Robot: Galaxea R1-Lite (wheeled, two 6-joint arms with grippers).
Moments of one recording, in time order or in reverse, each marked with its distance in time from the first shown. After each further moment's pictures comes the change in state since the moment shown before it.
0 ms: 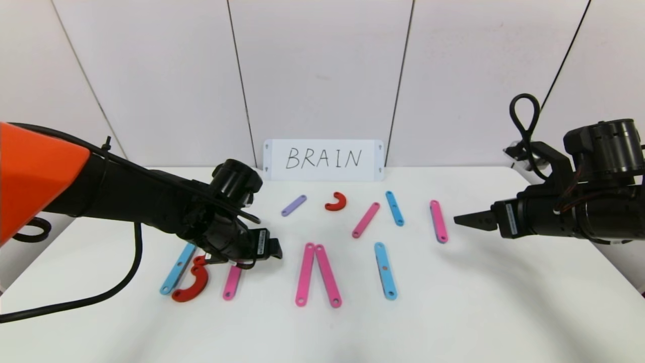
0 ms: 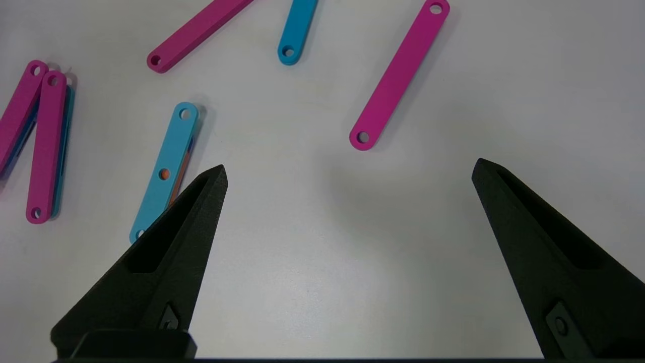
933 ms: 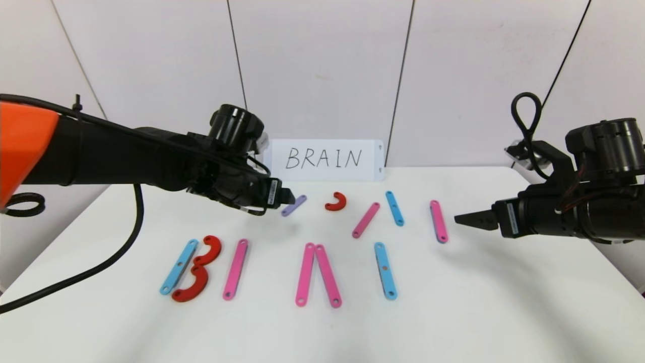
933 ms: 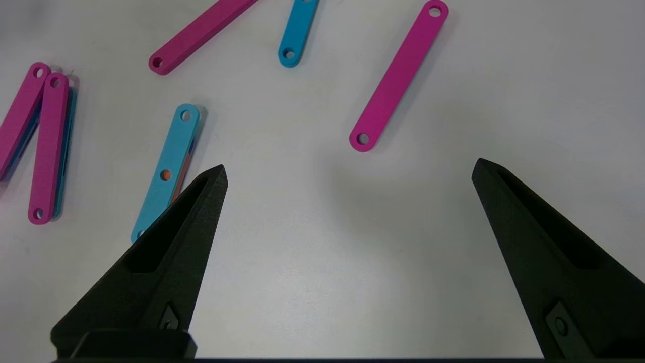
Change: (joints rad) left arm -0.003 0.017 -0.284 -0.048 0.037 0.236; right arm -0.001 -0.006 0.000 0.000 0.000 0.000
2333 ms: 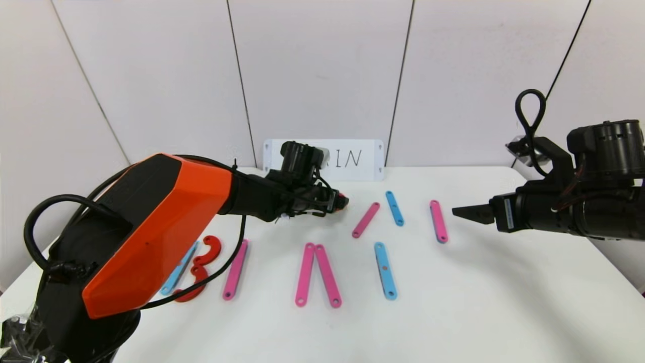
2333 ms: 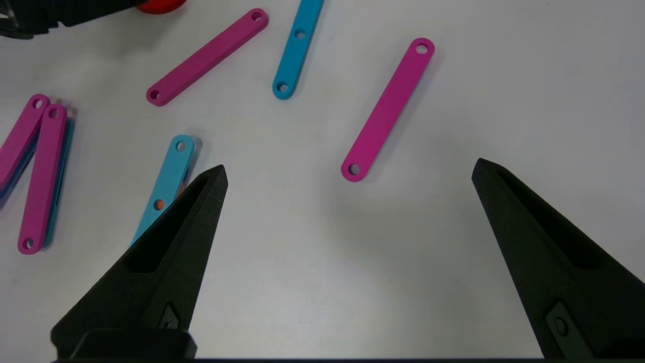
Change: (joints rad) left arm -0.098 0.426 -0.280 -0.369 -0.064 0.115; right arm -0.005 0.010 0.036 -0.122 -0.006 0.007
